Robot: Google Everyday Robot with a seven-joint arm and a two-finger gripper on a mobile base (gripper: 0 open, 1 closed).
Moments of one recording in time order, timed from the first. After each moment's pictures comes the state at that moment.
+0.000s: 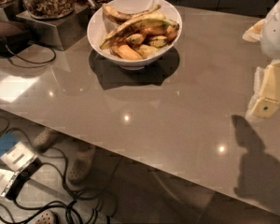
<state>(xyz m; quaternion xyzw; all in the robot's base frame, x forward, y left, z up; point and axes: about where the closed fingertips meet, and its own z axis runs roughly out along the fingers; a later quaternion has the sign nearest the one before) 0.438 -0.217 0.976 -0.60 0.78 -0.03 0.16</state>
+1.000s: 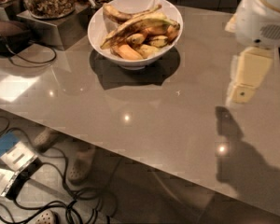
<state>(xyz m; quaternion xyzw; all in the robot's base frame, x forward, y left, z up) 0.464 -0.195 0.981 -0.61 0.78 -0.06 0.13</state>
